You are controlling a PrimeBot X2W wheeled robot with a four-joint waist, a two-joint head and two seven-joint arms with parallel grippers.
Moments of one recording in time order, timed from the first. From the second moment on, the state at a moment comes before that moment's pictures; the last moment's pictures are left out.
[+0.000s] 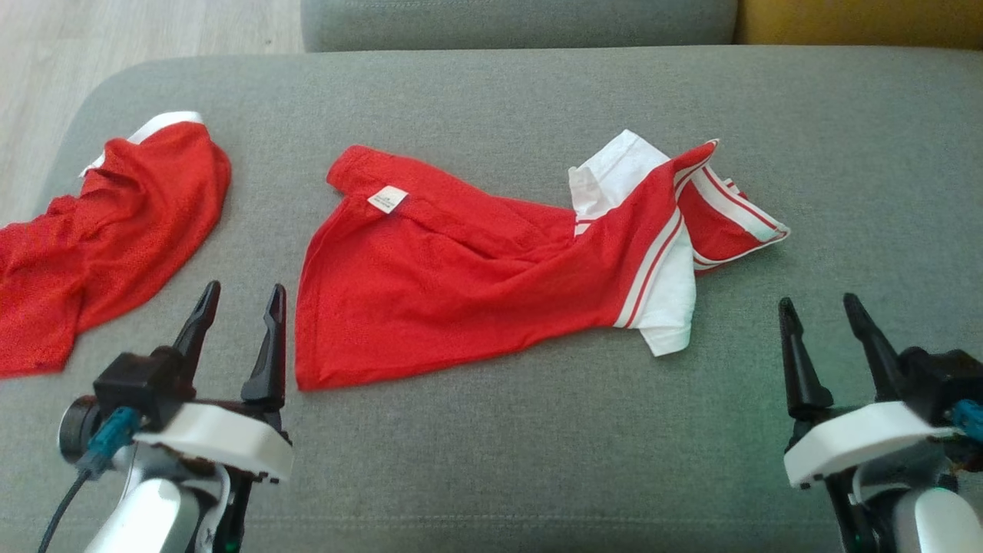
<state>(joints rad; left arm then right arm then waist) -0.08 0.41 -0.41 0.00 -0.48 0.23 -0.19 0.05 -0.05 -0.05 -0.06 0.12 0.13 0.11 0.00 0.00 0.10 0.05</state>
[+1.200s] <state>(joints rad) -0.18 0.38 -0.43 0.06 -0.47 0.19 -0.24 -0.11 -0.05 -0.09 0.22 0.07 0.13 0.06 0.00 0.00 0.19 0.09</state>
